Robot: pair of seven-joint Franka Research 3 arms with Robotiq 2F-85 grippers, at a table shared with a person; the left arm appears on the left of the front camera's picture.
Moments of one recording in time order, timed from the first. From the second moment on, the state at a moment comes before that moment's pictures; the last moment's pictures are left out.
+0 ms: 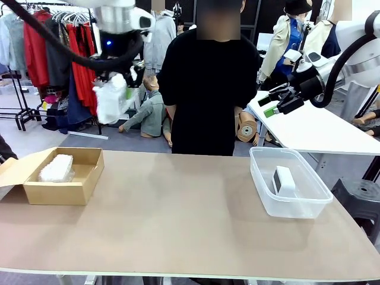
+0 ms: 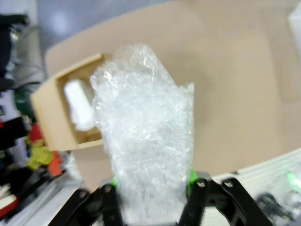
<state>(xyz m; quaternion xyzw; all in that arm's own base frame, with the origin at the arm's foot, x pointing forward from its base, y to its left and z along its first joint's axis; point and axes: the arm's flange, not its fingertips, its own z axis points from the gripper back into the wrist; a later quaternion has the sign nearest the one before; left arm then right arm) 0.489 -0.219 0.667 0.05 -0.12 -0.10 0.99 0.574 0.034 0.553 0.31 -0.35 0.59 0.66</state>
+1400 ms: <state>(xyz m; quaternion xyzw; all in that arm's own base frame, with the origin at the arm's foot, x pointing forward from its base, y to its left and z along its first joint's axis) 0.495 -0.121 0.571 0.07 -0.14 -0.03 0.99 0.574 0.034 0.553 0.31 -0.35 0.59 0.66</state>
